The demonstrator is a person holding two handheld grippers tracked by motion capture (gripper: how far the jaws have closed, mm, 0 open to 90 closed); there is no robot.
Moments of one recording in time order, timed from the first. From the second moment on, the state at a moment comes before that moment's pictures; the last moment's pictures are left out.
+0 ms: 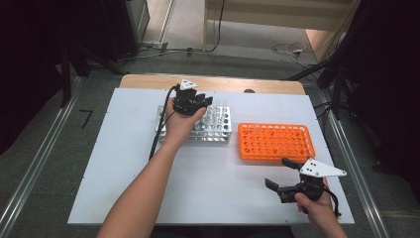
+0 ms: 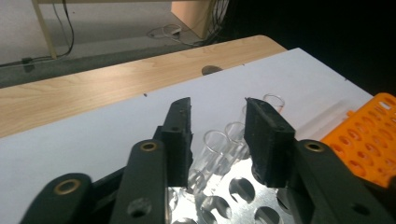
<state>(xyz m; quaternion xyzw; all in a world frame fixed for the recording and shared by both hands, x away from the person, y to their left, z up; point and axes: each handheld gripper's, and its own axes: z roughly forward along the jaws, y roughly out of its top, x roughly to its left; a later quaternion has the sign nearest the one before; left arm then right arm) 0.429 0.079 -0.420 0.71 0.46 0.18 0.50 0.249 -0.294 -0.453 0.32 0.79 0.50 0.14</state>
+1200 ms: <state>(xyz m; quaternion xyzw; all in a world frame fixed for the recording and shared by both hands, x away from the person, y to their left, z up) 0.291 0.100 -0.408 0.72 0.36 0.14 0.57 0.288 -0.272 -0.439 0.36 0.78 0.48 0.16</state>
